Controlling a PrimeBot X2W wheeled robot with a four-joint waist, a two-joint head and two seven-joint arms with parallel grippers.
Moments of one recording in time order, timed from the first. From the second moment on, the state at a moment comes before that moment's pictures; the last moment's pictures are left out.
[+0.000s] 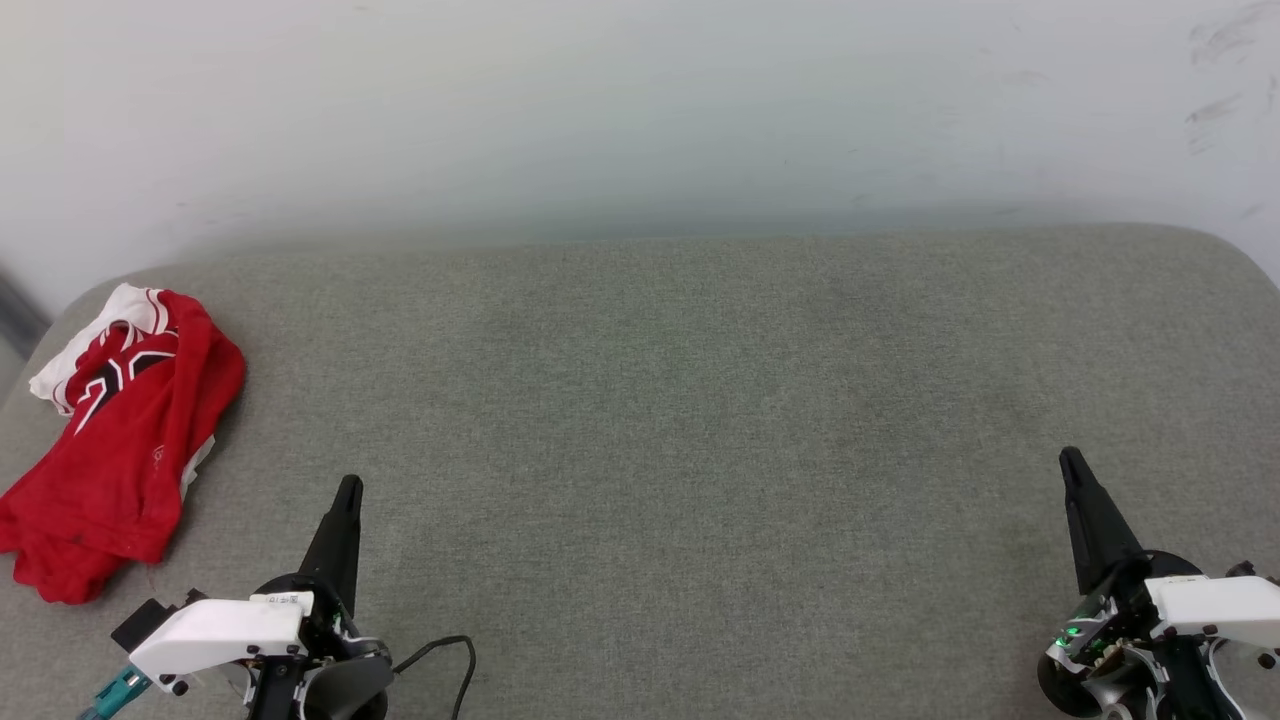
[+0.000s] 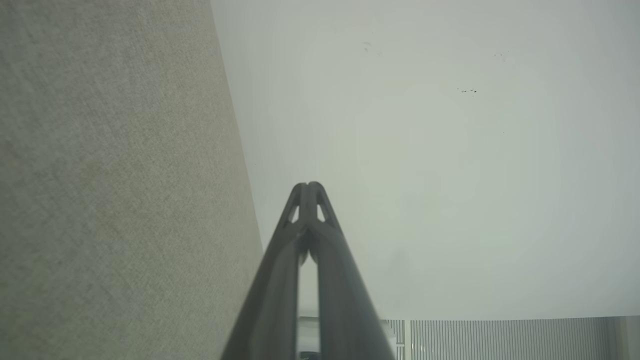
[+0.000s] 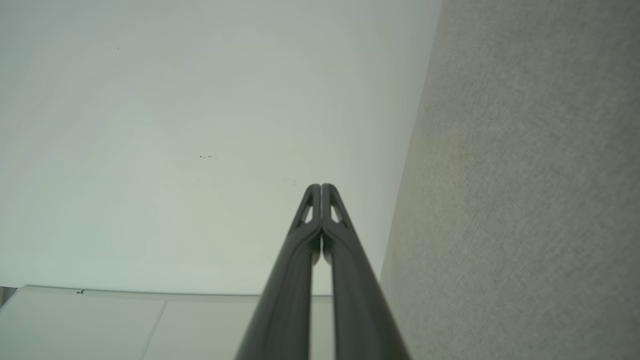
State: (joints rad) left arm -0.11 0.05 0.11 0.25 -1.61 -0.13 0.11; right arm -0.10 -0.05 -0.11 0.25 1.61 0.13 0.12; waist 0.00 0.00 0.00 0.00
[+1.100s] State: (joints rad) left arm -0.04 0.04 0.15 0.25 -1.46 -0.13 0.01; right arm -0.05 -0.05 -0.10 0.25 1.38 0.13 0.01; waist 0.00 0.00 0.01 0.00
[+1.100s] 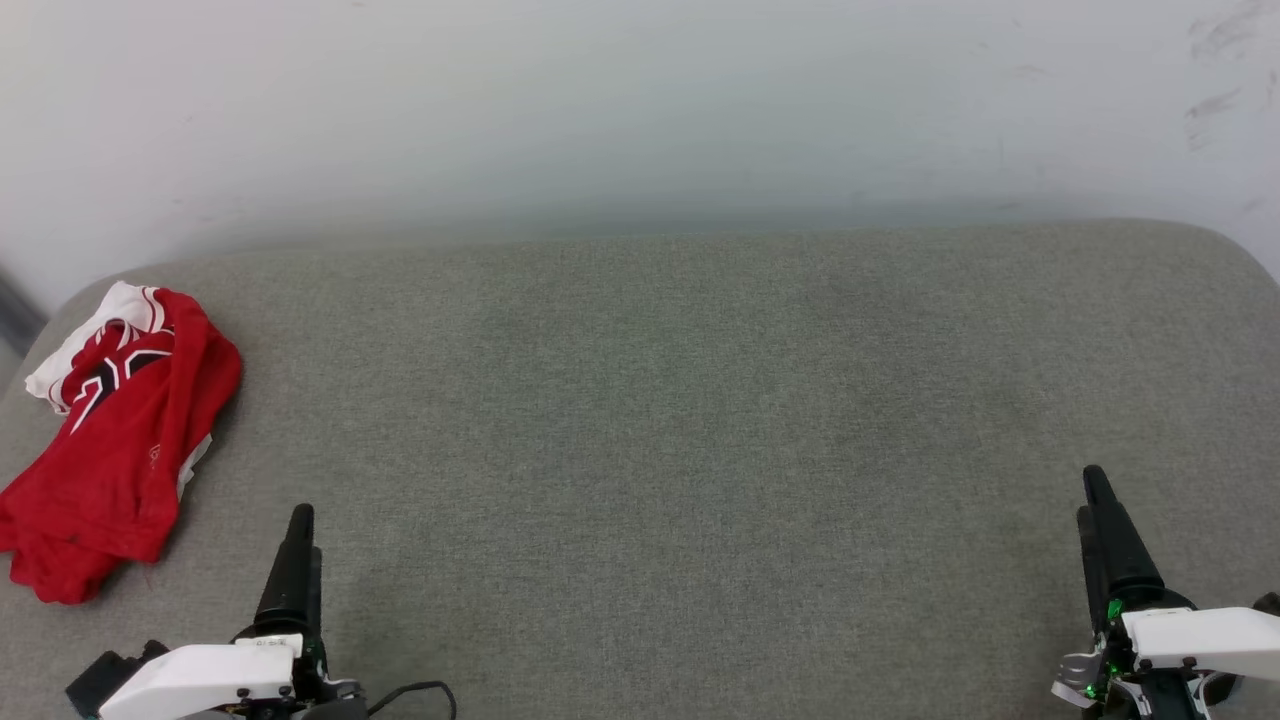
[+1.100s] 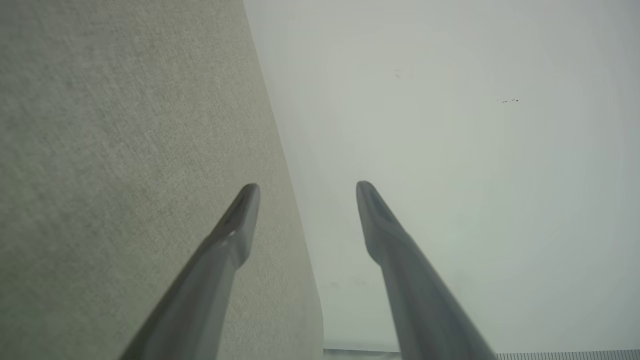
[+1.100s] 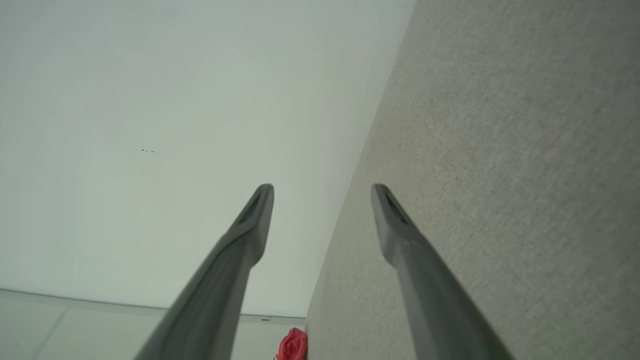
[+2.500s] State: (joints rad) left arm -0.02 0.09 -0.06 -0.15 -0.51 0.11 -0.13; right arm -0.06 -0.05 -0.01 -0.01 0.44 0.13 -0.13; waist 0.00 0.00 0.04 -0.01
